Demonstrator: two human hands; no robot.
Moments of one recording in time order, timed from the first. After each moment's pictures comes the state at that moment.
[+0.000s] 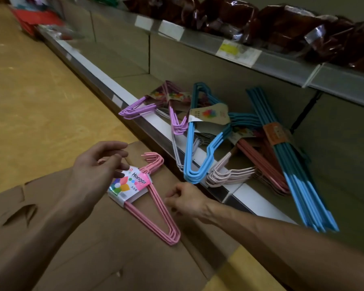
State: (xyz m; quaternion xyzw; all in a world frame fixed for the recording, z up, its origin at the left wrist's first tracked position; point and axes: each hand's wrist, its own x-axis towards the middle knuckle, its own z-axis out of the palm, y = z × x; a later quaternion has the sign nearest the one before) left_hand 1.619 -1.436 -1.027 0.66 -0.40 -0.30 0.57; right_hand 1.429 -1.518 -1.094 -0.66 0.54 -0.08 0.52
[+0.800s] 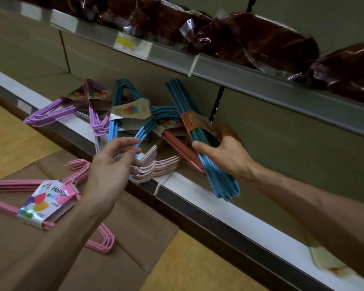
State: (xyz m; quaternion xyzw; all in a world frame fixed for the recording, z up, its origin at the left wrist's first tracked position) left_hand 1.453 -1.487 -1.020 0.53 -0.46 -0.40 0.59; right_hand 1.223 -1.515 -0.969 -0.64 0.69 -0.24 0.23
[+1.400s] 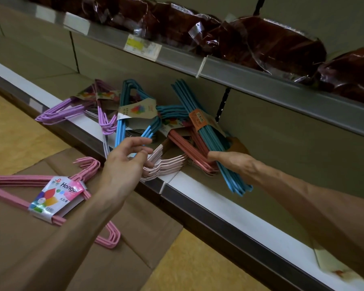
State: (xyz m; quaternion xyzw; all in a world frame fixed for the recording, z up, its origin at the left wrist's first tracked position) left_hand 1.452 -1.481 -1.014 0.54 -0.47 -0.42 0.55; right_hand 1.212 -1.533 -0.989 -0.49 0.77 -0.23 0.35
